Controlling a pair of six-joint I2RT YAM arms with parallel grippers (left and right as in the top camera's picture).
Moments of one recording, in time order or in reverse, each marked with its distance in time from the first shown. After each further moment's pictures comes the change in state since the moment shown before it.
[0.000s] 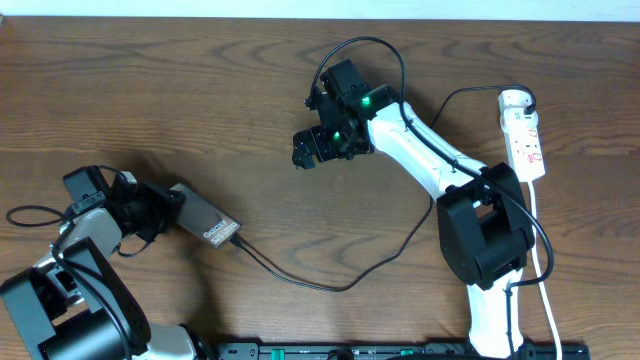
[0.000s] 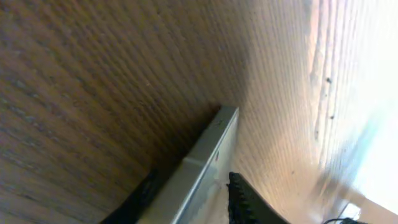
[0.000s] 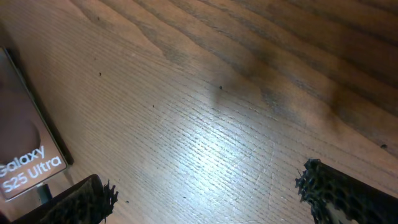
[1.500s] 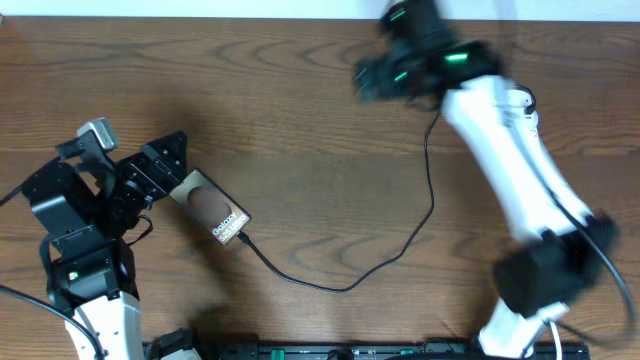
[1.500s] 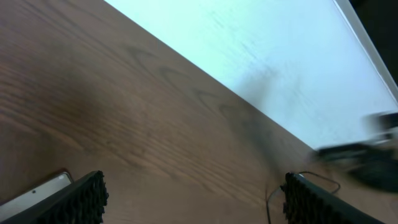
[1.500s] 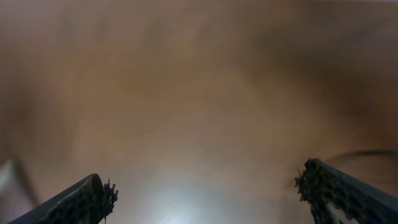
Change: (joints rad) left arm -0.135 -0.730 0.069 -0.023 0.072 0.074; right arm -0.219 -0.272 0.203 -0.123 0.326 -0.006
